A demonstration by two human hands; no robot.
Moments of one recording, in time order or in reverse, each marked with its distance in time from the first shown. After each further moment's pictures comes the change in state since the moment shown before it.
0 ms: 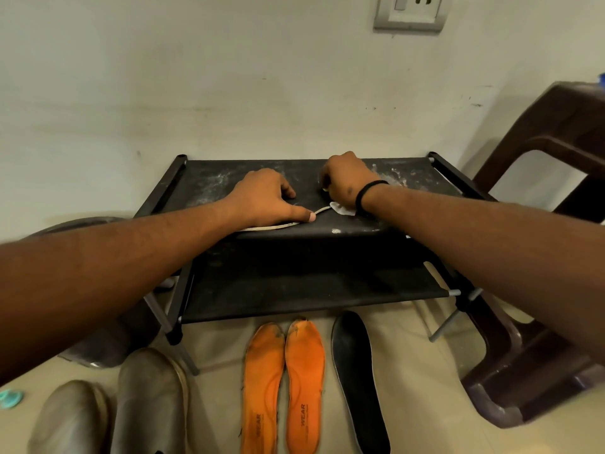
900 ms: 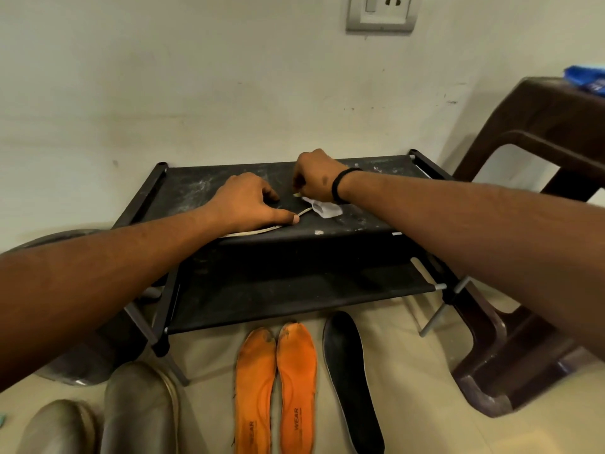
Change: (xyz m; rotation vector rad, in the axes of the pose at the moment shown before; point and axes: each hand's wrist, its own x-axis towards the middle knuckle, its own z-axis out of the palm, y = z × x) left_hand 0.003 0.000 0.001 0.023 0.009 0.020; right_hand 0.006 -0.006 -0.009 0.054 -0.074 -0.083
